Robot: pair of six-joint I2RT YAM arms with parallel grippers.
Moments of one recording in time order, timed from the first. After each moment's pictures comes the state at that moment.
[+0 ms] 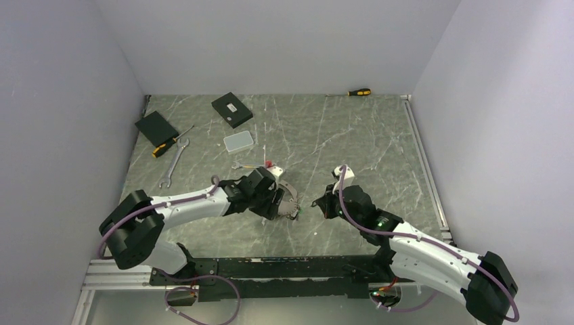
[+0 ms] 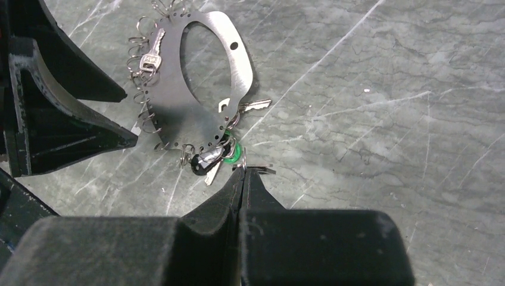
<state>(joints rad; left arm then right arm) -0.89 1.43 0.79 -0.30 -0.04 -0.39 0.81 0.79 0.33 -0.03 0.16 0.45</state>
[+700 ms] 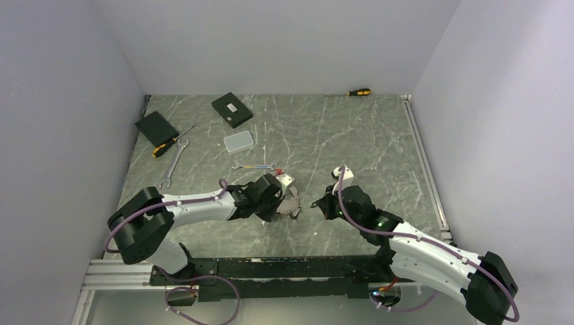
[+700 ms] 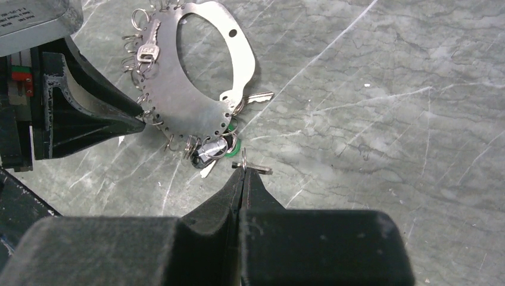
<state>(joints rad) -0.96 1.49 0.77 -0.22 -0.08 -0.25 0.81 0.79 0.33 -0.05 0.15 0.44</state>
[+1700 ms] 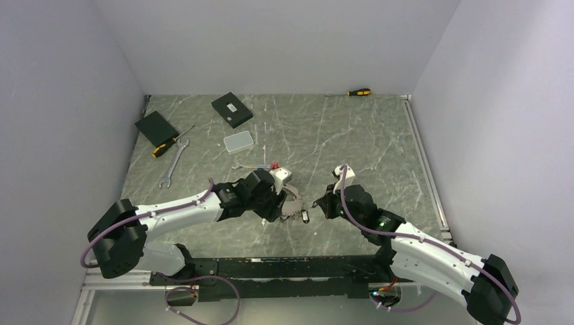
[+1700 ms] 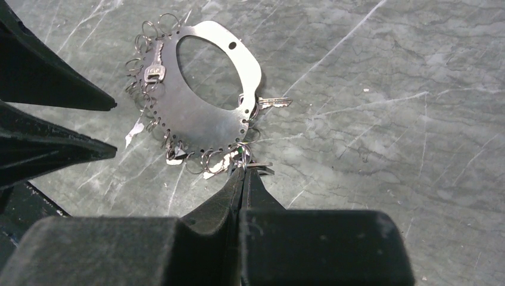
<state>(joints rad) -0.95 1.33 0.78 -0.28 0.02 -0.29 0.81 0.77 0.35 -0.08 0.15 0.44</state>
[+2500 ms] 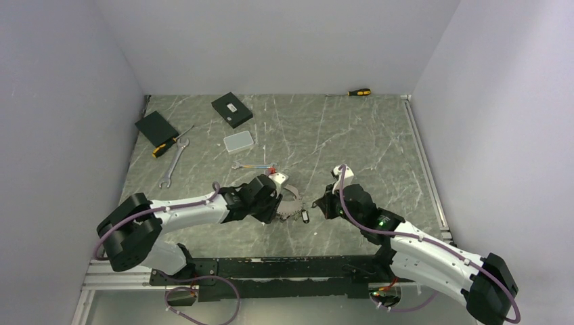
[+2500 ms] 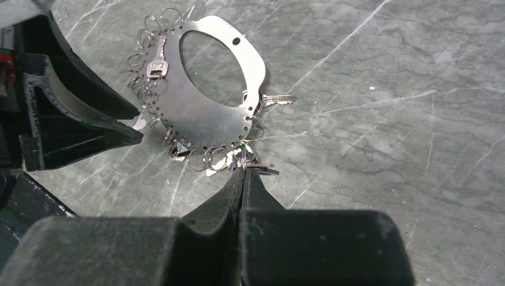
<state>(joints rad) -0.95 1.40 0.72 -0.23 -0.06 -0.35 0.81 0.78 0.36 -0.08 0.13 0.44</state>
